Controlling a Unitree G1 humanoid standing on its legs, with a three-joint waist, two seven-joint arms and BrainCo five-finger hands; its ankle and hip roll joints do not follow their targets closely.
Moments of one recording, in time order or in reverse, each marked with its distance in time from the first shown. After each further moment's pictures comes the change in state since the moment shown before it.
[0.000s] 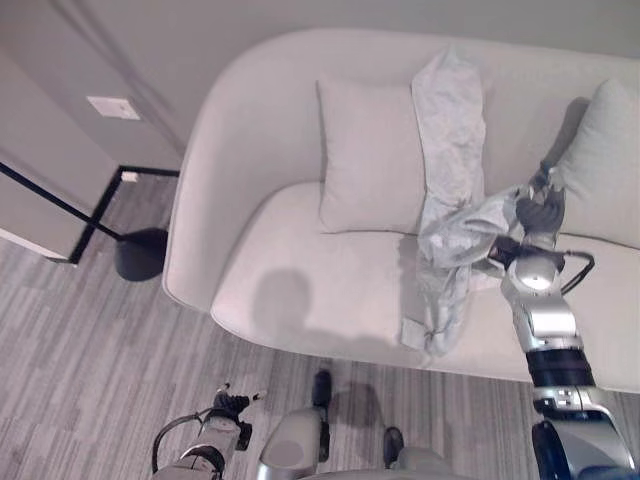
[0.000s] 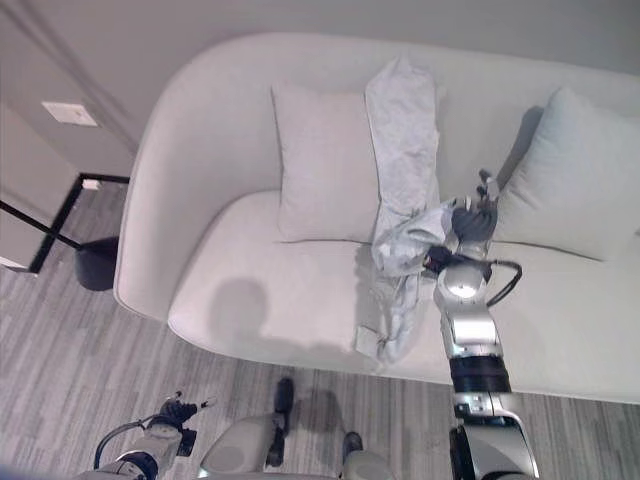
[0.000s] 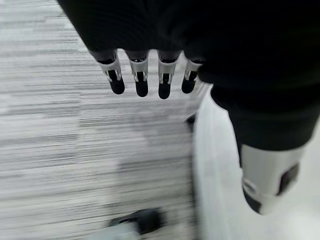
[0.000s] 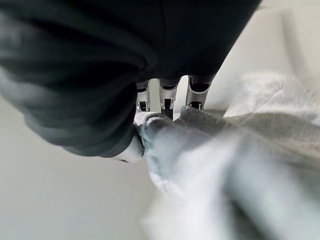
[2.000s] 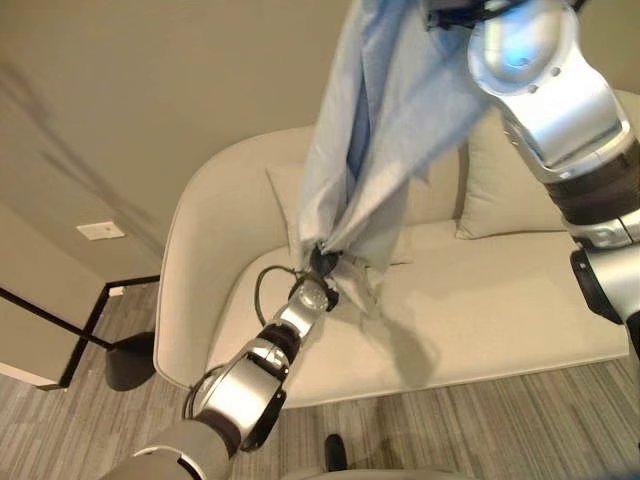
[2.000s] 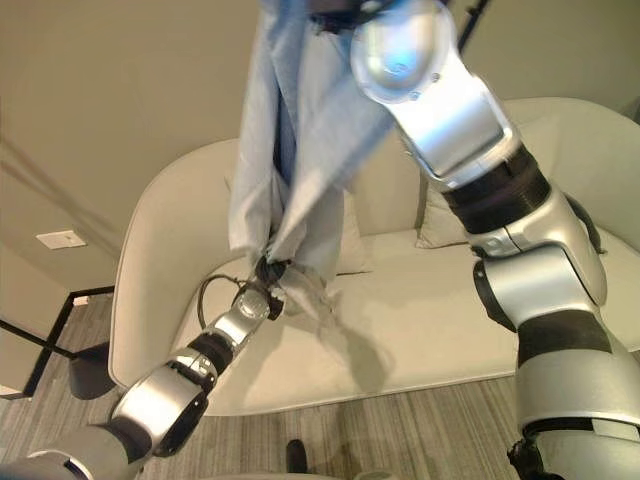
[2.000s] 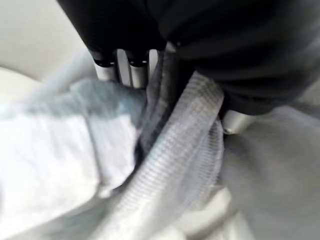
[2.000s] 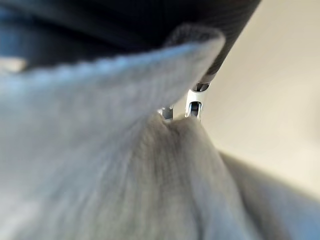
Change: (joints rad) left arm -0.456 -0.149 -0.274 -0.203 0.027 0.016 0.112; right arm -0.865 -0.323 0.534 -0.066 0.133 -0.029 -0.123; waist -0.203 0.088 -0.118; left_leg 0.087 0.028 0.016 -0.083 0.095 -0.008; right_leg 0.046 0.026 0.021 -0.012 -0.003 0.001
